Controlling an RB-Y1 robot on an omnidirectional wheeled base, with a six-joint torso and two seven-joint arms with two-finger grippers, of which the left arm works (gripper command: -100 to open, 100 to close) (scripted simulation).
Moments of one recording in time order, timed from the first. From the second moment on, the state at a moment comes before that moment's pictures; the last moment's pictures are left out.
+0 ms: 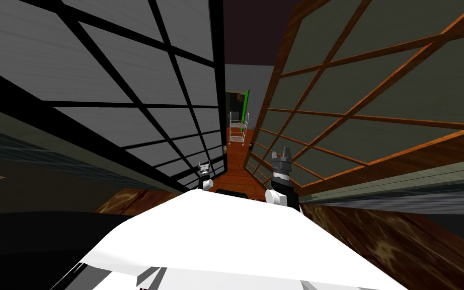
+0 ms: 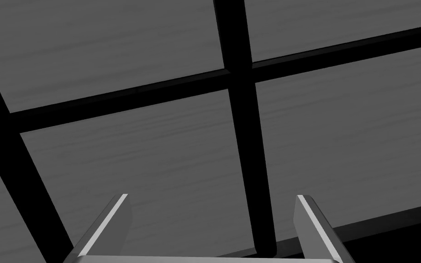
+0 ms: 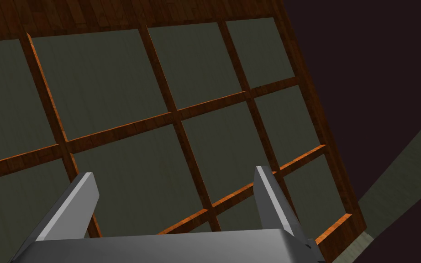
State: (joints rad) arm -0.05 0.11 -0.10 -0.74 0.83 -0.95 0.94
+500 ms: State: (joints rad) arm -0.05 0.09 -0.01 -0.74 0.81 -0.96 0.96
